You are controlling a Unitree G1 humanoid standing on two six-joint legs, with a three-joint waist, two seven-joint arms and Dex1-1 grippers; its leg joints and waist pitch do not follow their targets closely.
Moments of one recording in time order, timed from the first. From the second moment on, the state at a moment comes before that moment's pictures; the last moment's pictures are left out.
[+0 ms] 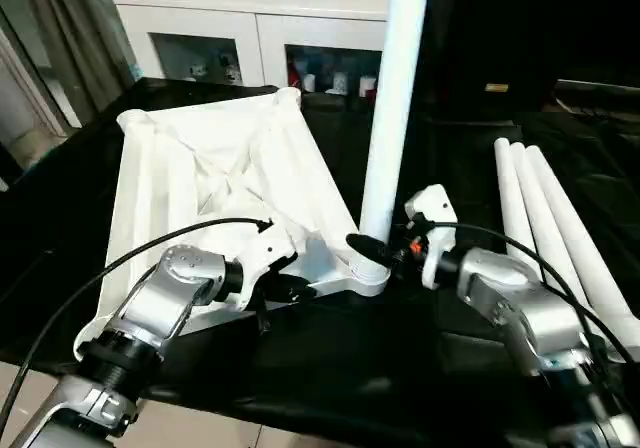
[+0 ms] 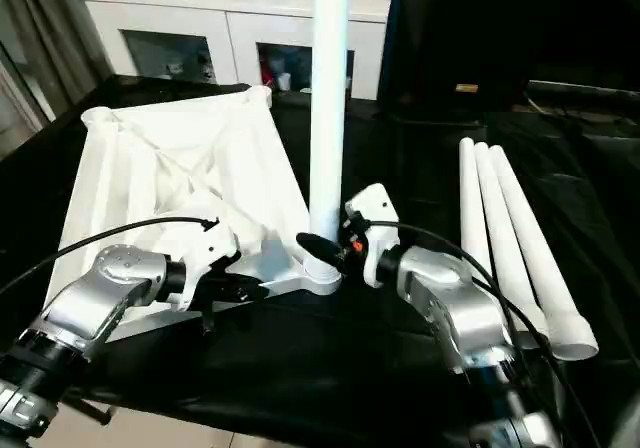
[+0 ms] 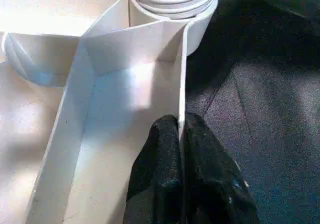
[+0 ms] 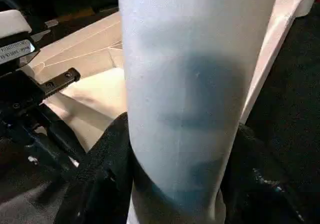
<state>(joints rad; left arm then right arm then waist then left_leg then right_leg) -0.46 0.44 -0.33 0.33 -0.09 0.34 -1.07 -0.39 -0.29 0.14 0.16 0.30 0.42 0.73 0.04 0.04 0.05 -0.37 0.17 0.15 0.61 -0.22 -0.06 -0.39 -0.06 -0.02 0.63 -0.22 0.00</state>
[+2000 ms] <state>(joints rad) -0.46 0.36 -0.29 0.39 -0.05 0.26 -1.04 -0.18 -0.10 0.01 0.32 0.27 -0.18 0.65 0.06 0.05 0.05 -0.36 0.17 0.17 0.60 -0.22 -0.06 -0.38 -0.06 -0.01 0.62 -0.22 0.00</state>
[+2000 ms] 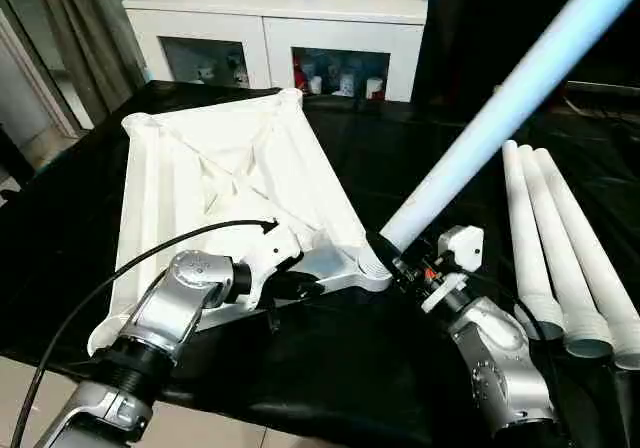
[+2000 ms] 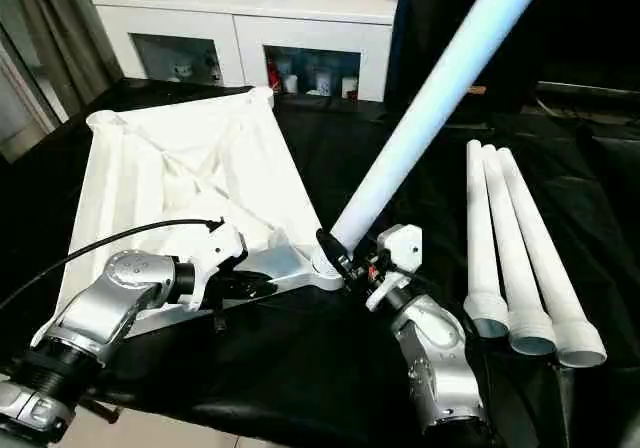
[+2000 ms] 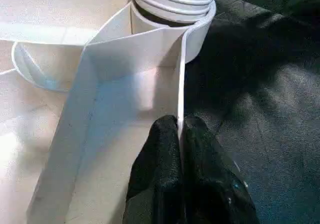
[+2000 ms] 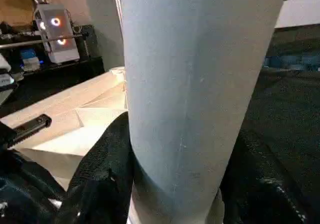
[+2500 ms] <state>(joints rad) -0.47 0.37 -0.29 0.41 -0.05 0.26 -1.07 -0.28 -0.28 0.09 0.31 0.27 0.03 0.84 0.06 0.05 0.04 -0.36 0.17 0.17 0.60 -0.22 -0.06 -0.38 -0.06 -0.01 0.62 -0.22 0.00</state>
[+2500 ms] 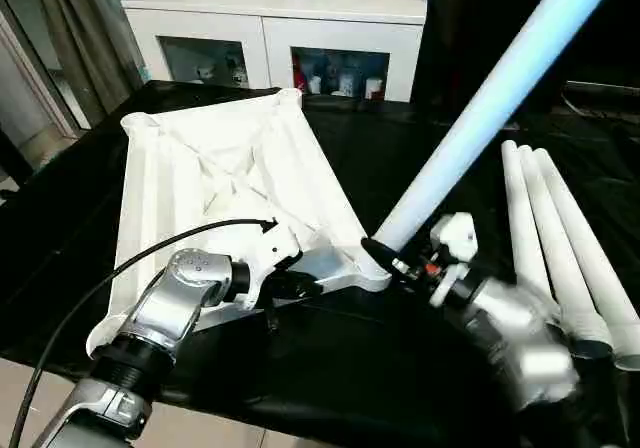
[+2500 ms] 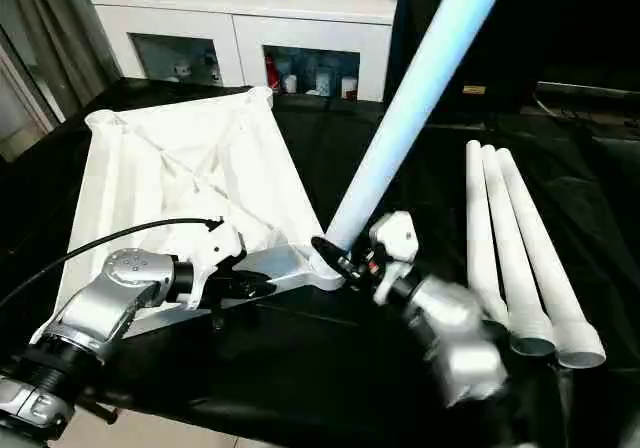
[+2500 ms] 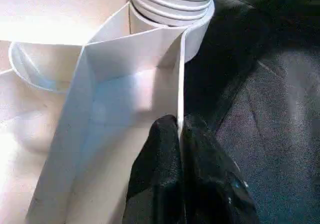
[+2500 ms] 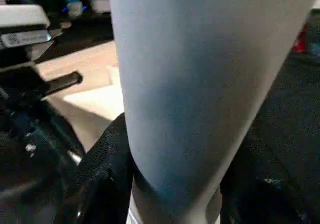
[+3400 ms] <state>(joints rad) -0.49 0.39 -0.30 0.44 -0.04 0.24 -1.10 -0.51 -0.38 0.20 0.45 0.20 0.11 1.06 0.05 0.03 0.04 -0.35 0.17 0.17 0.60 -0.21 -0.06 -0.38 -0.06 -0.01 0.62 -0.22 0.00</state>
